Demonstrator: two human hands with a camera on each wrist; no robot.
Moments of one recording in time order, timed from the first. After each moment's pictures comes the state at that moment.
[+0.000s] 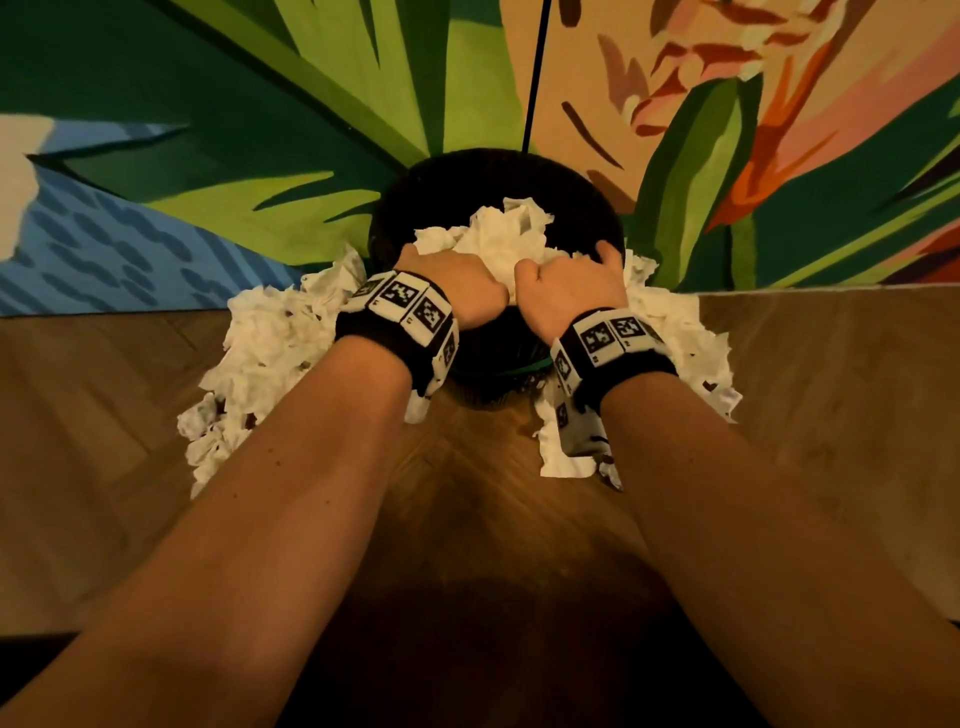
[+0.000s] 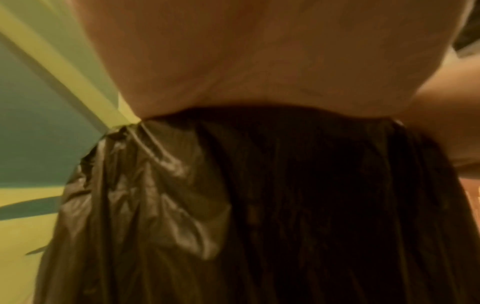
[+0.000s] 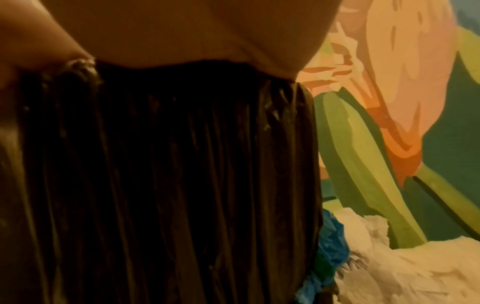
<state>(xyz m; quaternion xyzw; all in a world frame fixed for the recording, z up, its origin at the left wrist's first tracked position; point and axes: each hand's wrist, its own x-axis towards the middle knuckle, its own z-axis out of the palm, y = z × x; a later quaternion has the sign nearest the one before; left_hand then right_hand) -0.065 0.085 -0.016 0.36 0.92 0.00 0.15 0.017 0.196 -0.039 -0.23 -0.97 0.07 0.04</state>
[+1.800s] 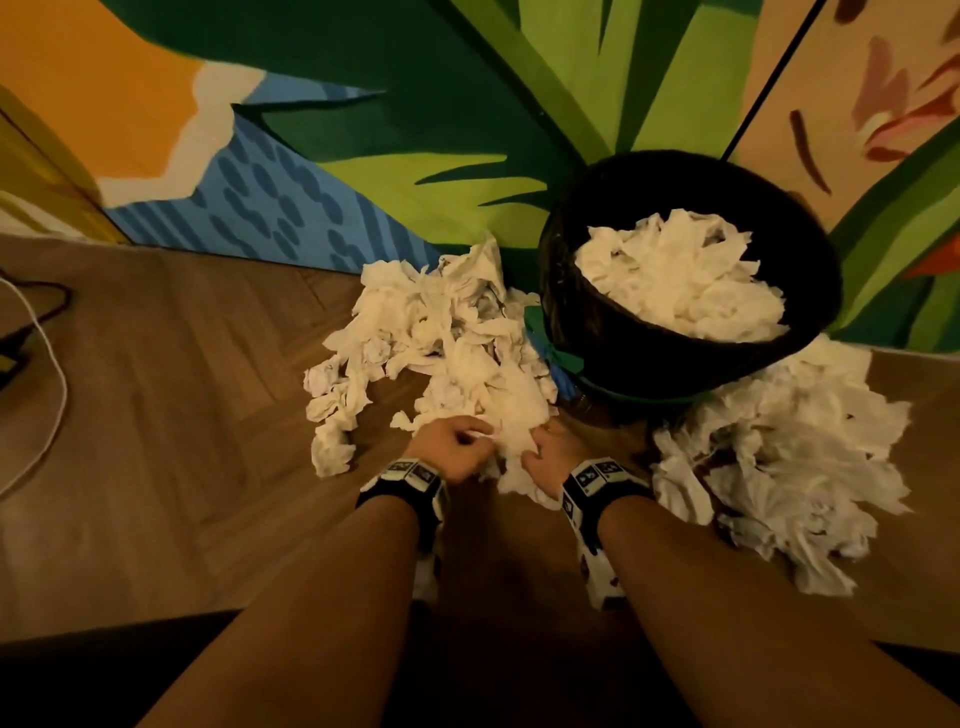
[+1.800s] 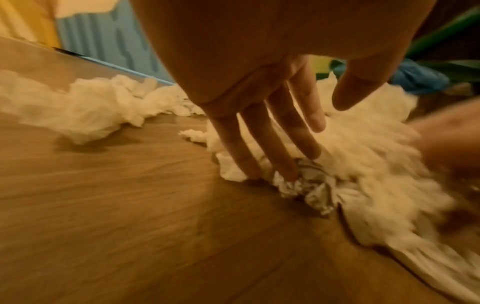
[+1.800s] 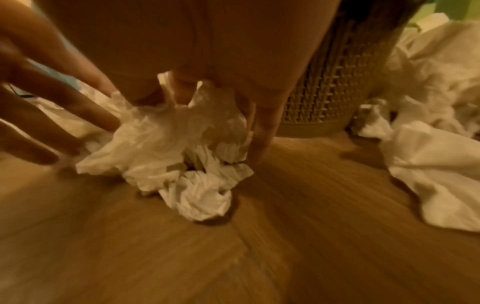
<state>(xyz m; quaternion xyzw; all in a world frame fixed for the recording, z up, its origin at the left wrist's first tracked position) -0.045 -0.103 -0.215 0.06 0.87 0.37 0.32 0.006 0.083 -0.258 -0.13 -0.93 0.22 -0.27</state>
